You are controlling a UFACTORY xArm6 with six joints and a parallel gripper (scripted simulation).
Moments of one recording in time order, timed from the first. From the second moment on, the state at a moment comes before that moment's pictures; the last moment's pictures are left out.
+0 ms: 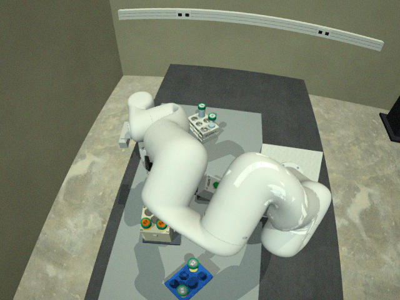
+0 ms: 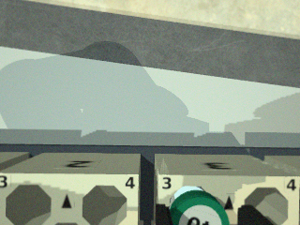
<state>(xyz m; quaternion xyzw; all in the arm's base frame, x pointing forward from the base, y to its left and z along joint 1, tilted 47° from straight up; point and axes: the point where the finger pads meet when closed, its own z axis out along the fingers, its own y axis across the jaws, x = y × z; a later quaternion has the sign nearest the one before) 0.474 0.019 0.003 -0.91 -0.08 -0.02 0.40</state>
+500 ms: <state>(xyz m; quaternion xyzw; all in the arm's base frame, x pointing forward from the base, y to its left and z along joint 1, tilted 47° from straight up) 0.475 0.000 0.021 -0.91 -0.08 -0.02 0.40</state>
